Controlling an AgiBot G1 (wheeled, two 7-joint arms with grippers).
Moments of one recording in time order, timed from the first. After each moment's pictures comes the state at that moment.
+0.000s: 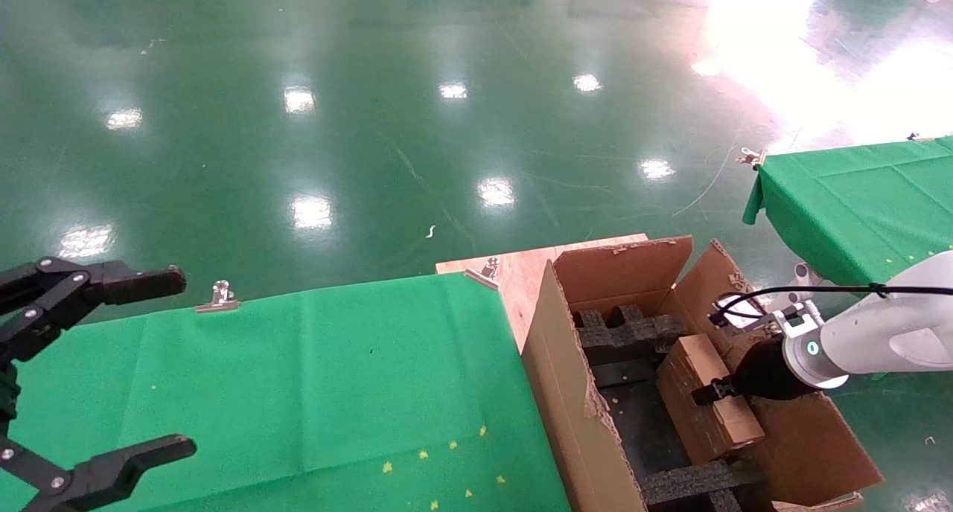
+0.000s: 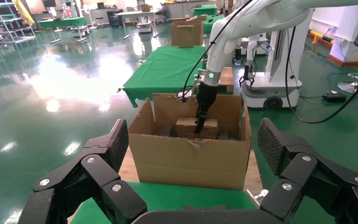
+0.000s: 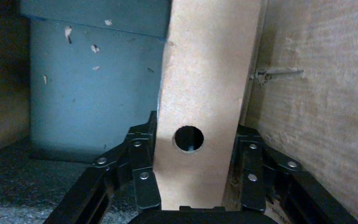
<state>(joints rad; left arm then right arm) -1.08 0.60 0.31 -1.28 0.71 1.48 -0.17 1.57 -0.81 -1.71 0.20 -1.07 -0.93 0.76</state>
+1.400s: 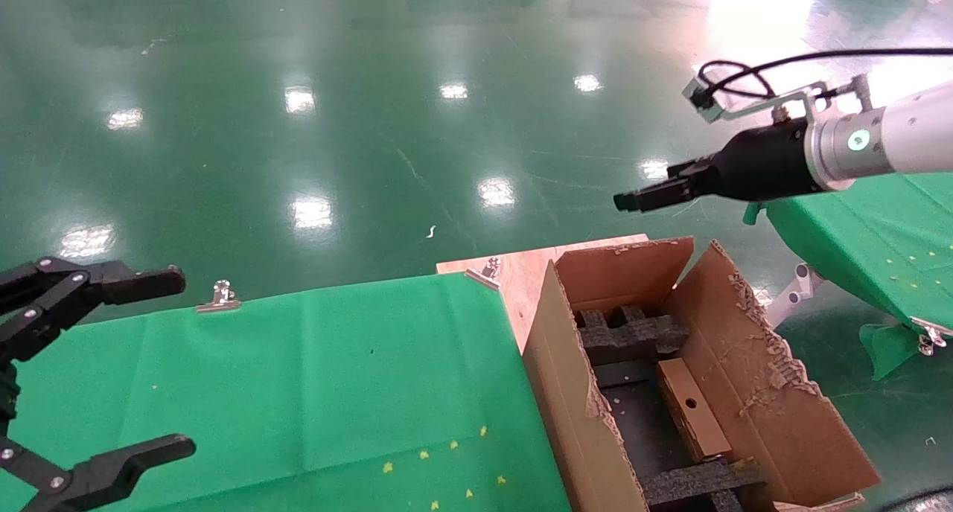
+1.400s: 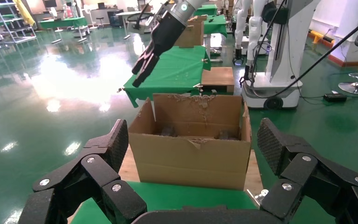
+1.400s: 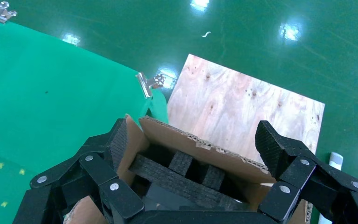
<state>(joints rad) -1.08 0.60 0.31 -1.28 0.71 1.48 -0.17 2.06 -0.66 -1.63 0.62 -1.06 -1.00 0.73</state>
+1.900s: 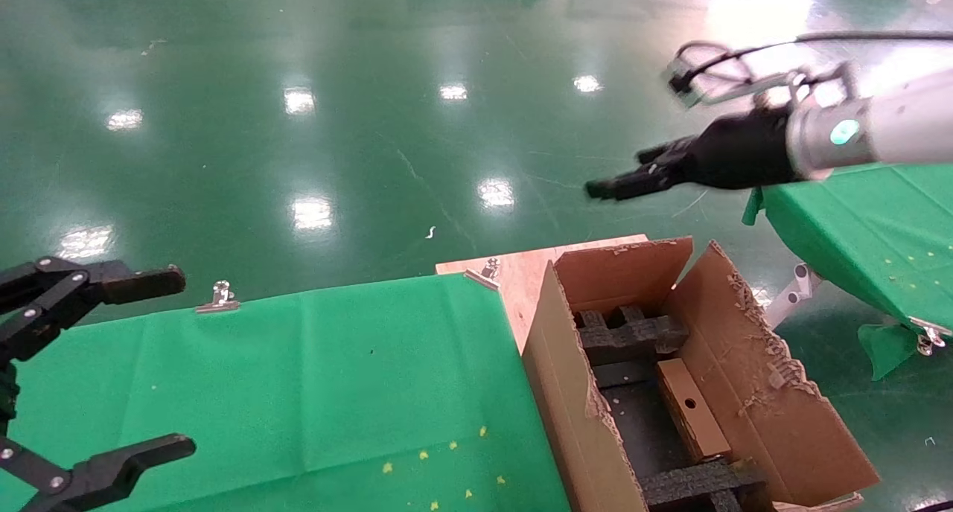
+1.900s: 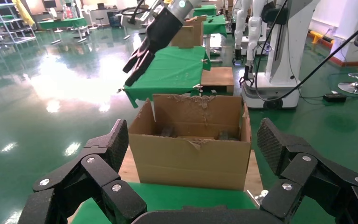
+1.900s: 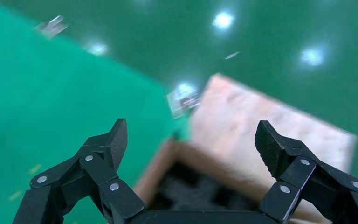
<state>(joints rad) -1.08 0.60 0.31 -1.27 0.71 1.48 -0.17 1.96 -0.65 -1.50 0.69 -1.02 -1.05 0.68</state>
